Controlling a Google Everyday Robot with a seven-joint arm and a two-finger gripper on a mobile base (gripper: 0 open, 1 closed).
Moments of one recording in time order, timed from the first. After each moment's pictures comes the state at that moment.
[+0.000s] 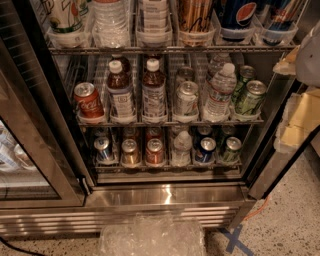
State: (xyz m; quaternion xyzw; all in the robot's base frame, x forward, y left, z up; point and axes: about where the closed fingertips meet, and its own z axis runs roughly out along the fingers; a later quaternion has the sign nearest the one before) arm 0.438 -0.217 0.976 -0.60 0.78 -0.03 0.16
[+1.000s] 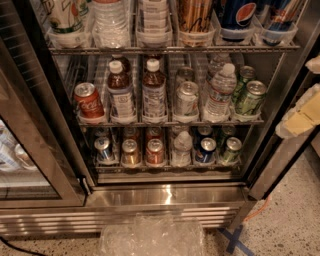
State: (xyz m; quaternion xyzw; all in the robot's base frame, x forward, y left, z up) arm 0.452 -0.246 0.985 -0.47 0.84 0.01 0.27
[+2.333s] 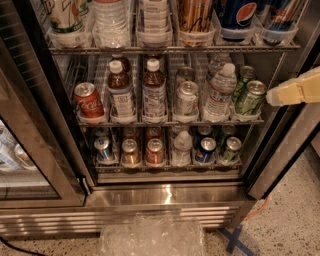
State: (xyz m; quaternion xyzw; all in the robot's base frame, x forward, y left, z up) arm 0.476 -0.255 1.019 -0.30 0.83 0.06 0.46
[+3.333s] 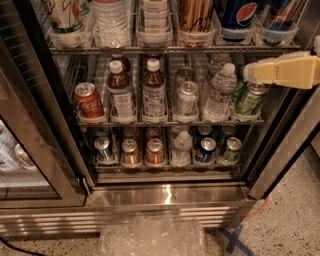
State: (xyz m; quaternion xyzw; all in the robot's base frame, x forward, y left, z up) arm 0.500 -0.221 1.041 -0.23 0.78 0.11 0.58
